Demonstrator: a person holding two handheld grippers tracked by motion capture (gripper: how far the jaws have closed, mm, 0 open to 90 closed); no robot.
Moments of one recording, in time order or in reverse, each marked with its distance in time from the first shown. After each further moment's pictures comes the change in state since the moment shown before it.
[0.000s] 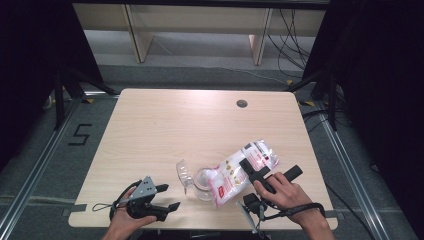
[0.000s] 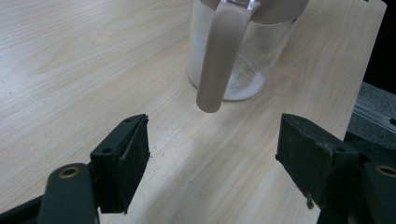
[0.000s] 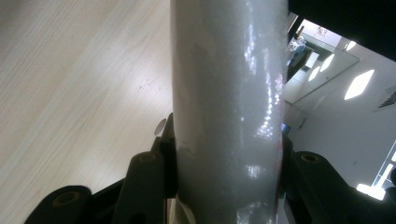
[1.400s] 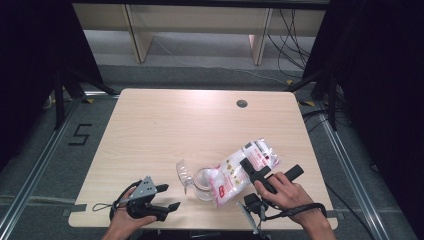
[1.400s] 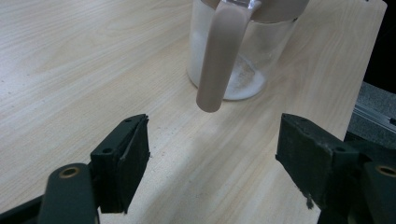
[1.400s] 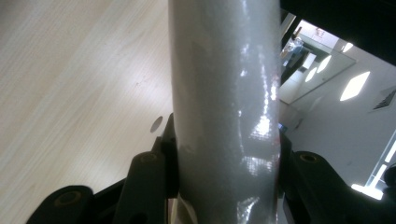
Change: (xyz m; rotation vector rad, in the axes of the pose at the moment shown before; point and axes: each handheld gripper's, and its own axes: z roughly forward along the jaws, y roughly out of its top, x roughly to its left) left arm 0.000 0.000 0.001 -0.004 0.007 -0.002; right arm -0.001 -0.001 -0.003 0.011 -0.012 0.007
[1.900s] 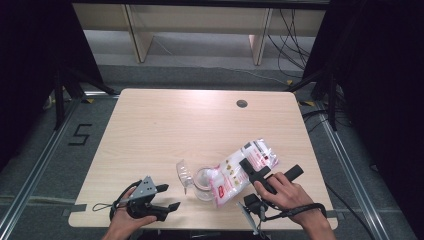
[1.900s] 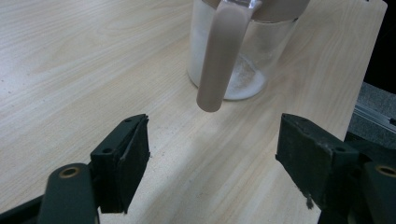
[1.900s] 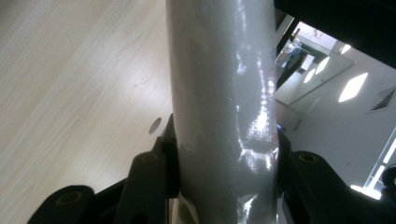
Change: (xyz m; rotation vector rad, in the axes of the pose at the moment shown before) left arm 0.000 0.001 -0.001 0.018 0.003 0.001; right arm -0.002 0.000 -0.001 -0.004 0.001 -0.019
